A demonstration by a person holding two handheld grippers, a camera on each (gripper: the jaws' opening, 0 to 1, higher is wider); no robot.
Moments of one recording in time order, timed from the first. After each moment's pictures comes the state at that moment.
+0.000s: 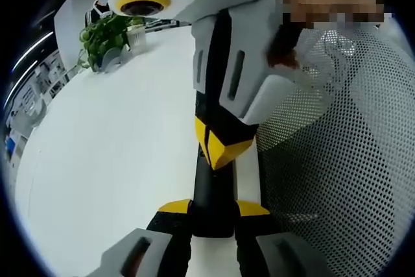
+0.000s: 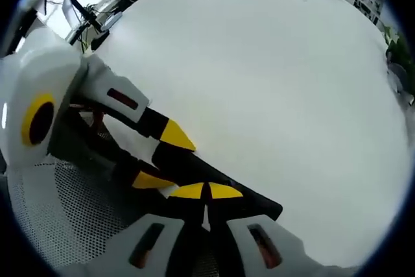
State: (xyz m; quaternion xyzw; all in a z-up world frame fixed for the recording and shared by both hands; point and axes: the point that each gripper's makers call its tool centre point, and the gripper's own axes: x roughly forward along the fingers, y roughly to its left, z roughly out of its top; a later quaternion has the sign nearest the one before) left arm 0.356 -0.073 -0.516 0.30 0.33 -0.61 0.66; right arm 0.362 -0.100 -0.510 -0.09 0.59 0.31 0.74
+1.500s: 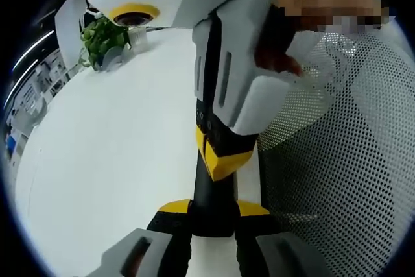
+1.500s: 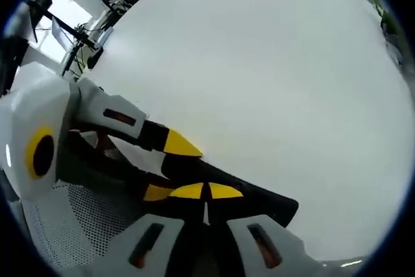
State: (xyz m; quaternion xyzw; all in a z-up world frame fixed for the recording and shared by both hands) left arm 0.356 -0.073 -0.516 0.30 0.33 -0.61 0.66; right arm 0.360 -0.088 -0.509 -0.04 0.61 0.31 0.72
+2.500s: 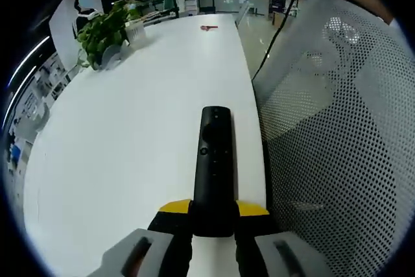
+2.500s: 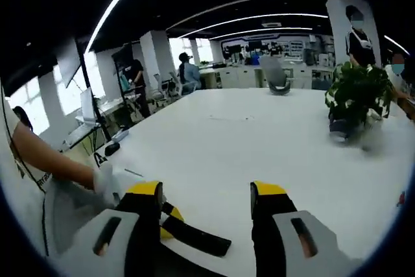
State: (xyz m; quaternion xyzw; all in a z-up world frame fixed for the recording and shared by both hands) left arm 0.363 -0.064 -0.513 0.34 0.34 -0.59 0.65; right arm 0.391 -0.166 -0.327 0.00 0.23 0.25 0.94
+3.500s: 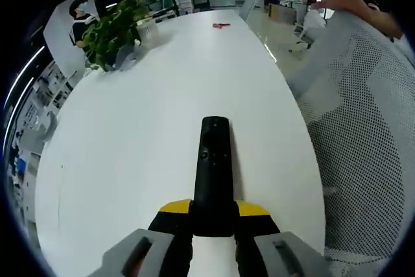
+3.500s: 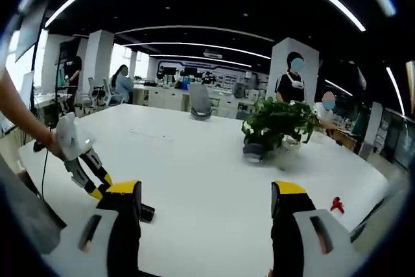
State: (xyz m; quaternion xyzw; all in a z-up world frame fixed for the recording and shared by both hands) left arm 0.466 -0.049 -0.491 0.38 0.32 -0.58 0.64; right arm 0.390 -0.254 -0.316 -0.08 0.14 0.02 0.99
